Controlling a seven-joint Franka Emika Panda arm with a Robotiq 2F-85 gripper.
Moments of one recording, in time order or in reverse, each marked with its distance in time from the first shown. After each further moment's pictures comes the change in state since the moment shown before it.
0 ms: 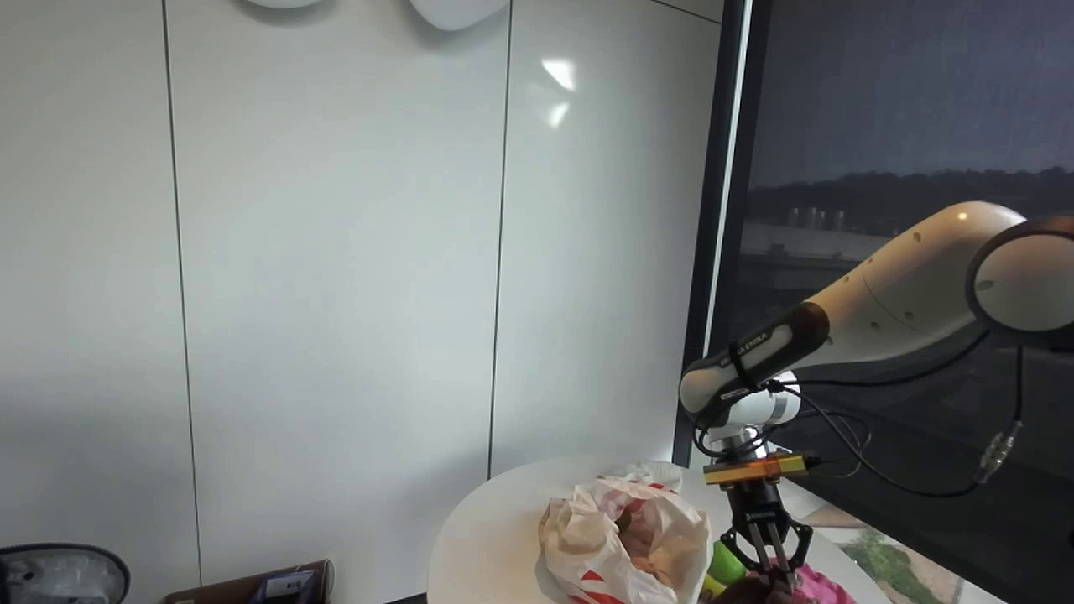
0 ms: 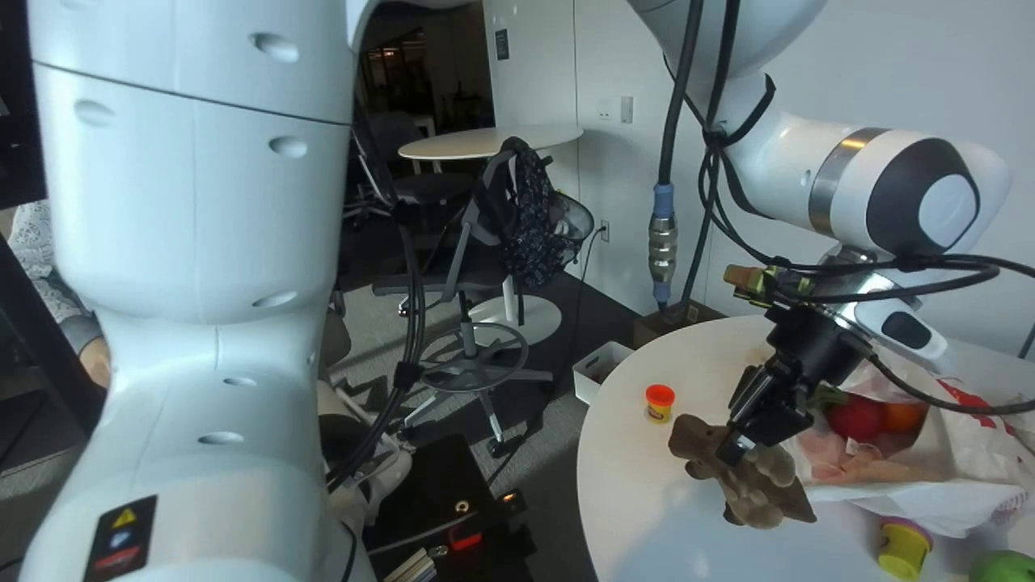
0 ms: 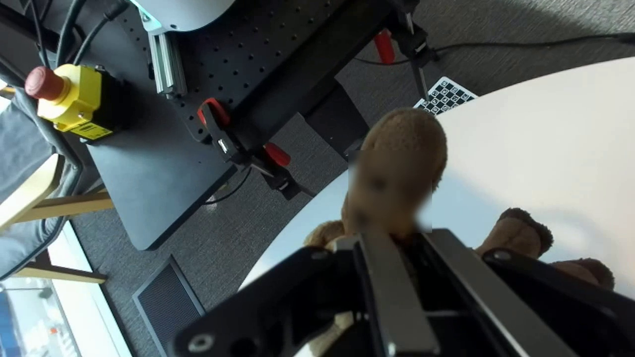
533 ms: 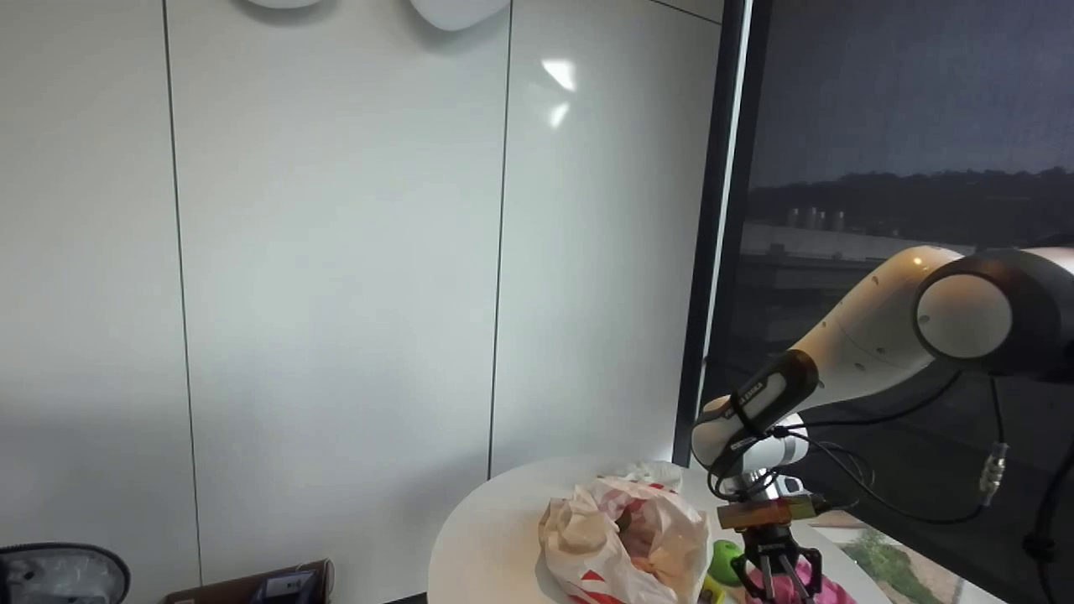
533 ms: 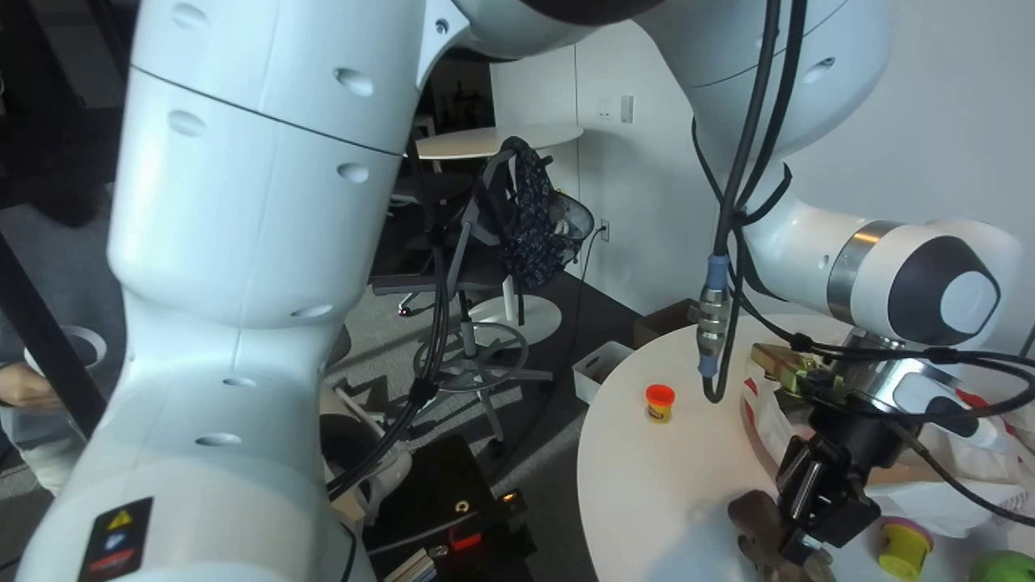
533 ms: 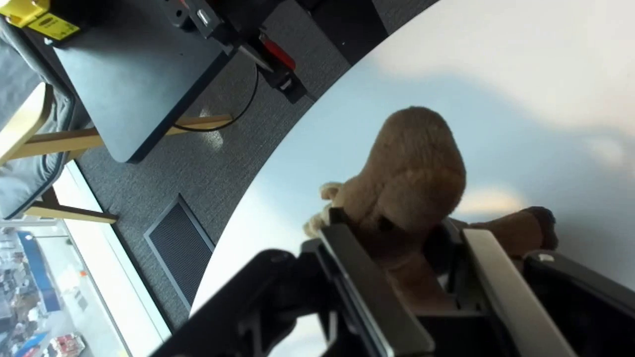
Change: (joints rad) arm -0.015 0.131 -0.048 -0.006 -0.116 0.239 -0.015
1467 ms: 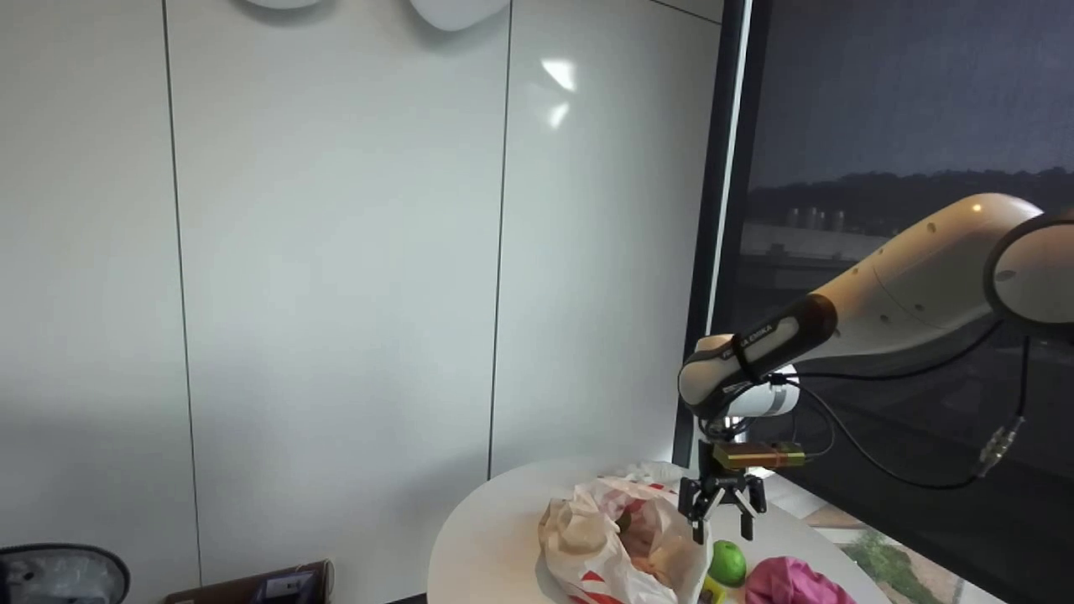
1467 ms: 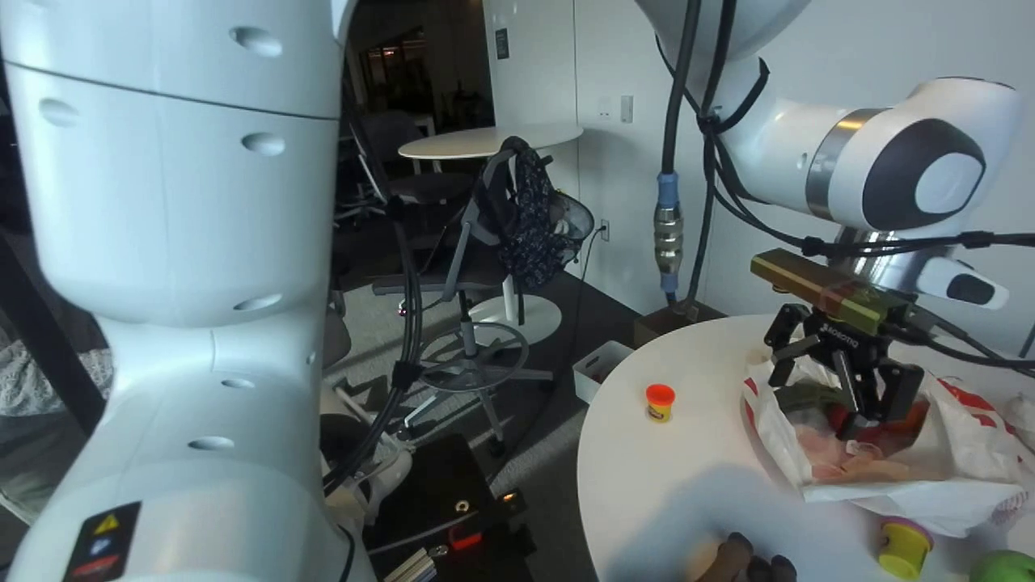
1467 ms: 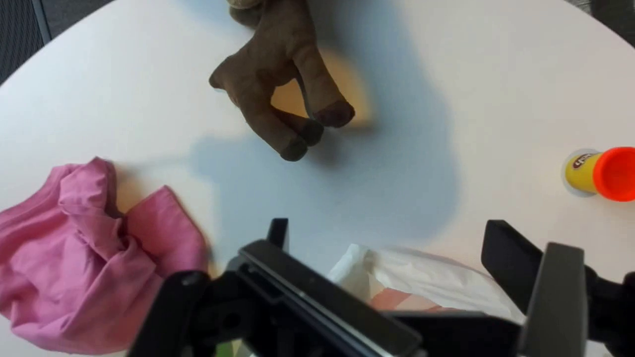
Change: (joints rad) arm -0.040 -0.162 0.132 0.011 0.084 0.170 -0.575
